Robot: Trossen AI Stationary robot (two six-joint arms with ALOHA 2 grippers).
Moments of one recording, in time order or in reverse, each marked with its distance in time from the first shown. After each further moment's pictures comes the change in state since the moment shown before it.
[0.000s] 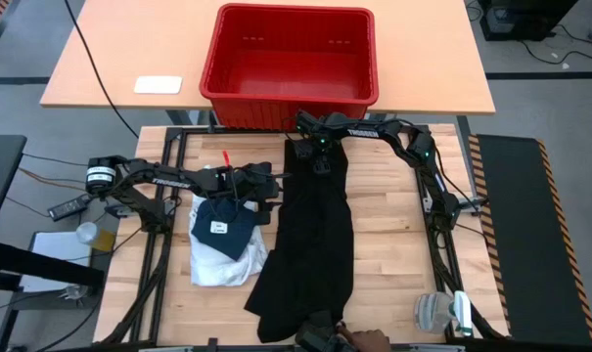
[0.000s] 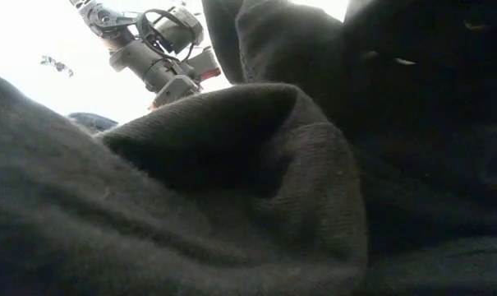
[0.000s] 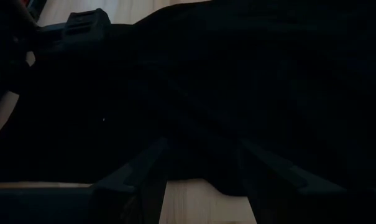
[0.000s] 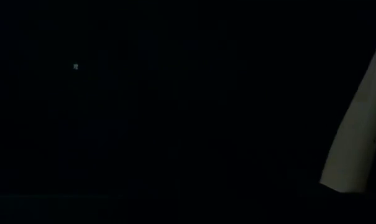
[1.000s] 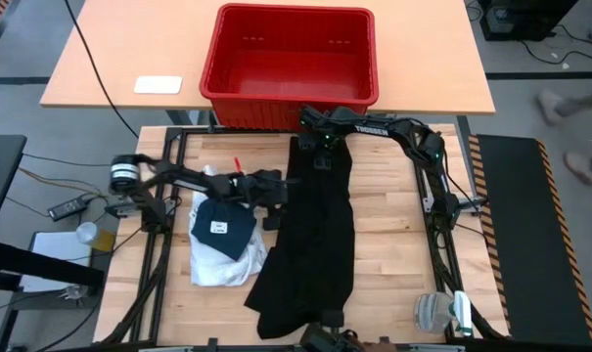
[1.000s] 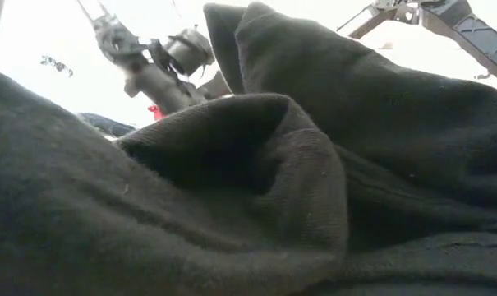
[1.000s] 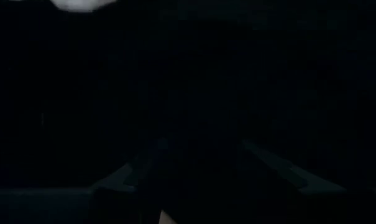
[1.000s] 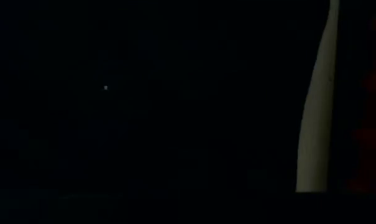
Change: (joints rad) left arm -0.003 0.190 0.002 0.210 0.075 -0.053; right arm -0.001 -0.094 -0.001 -0.095 0.050 0.209
